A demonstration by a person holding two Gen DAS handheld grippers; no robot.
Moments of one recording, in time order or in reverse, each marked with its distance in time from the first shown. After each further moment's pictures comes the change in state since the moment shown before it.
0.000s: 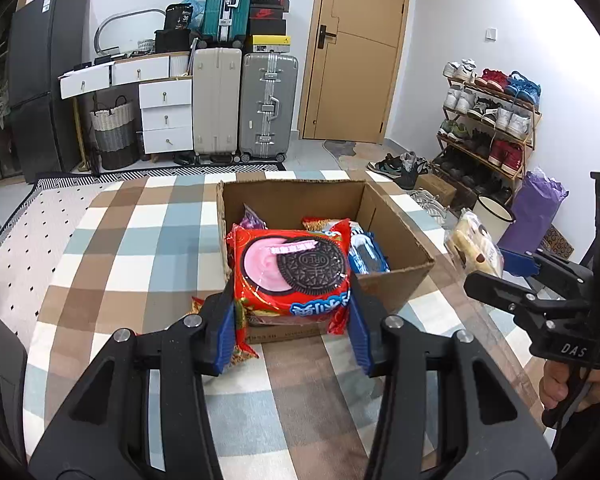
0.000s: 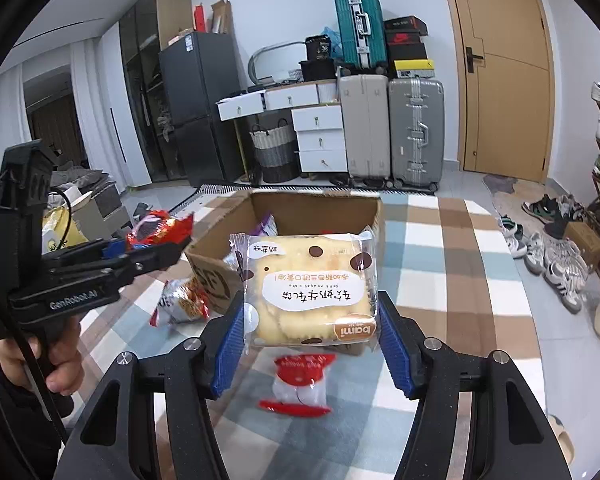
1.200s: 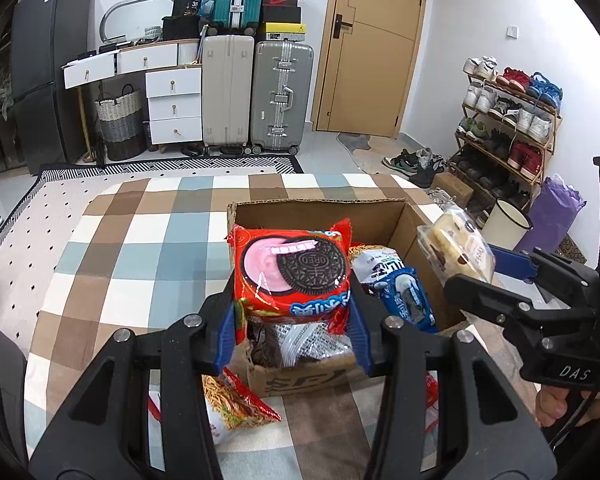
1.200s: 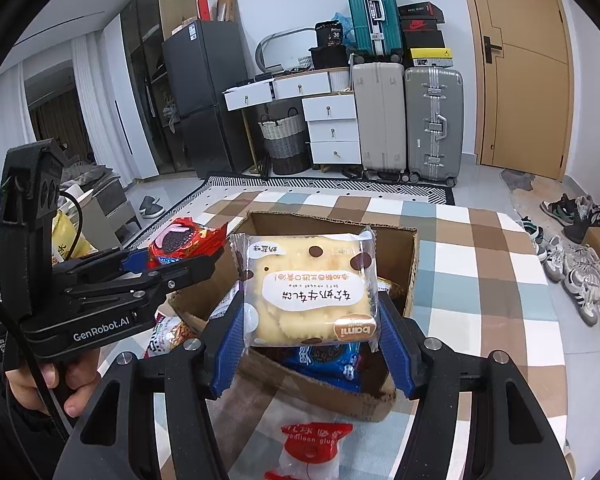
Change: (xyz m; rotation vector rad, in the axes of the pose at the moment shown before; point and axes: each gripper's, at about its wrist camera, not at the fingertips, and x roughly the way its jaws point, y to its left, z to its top) left arm 0.072 0.021 0.046 -0.027 0.056 0.039; right arm 0.077 0.001 0.054 -0.001 0.058 0.045
